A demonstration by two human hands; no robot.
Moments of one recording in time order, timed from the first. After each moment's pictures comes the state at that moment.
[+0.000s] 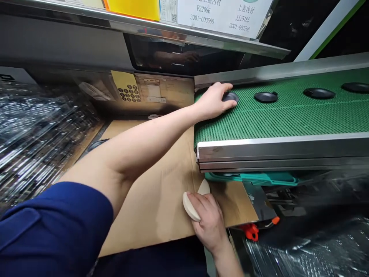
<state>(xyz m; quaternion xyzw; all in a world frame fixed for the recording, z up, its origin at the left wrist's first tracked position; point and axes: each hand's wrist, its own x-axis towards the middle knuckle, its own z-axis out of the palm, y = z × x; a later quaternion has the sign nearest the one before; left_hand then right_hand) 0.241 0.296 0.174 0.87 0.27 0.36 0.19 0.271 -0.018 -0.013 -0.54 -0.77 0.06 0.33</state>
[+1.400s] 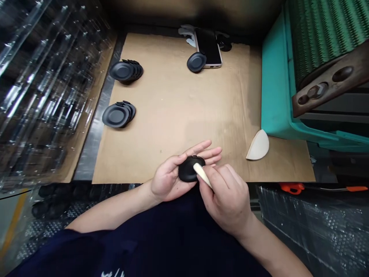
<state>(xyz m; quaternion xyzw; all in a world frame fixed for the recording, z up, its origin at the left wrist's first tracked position) 0.001 0.000 0.001 0.14 0.14 0.39 0.90 0.159 -0.044 0.026 -0.52 -0.80 0.06 0.29</state>
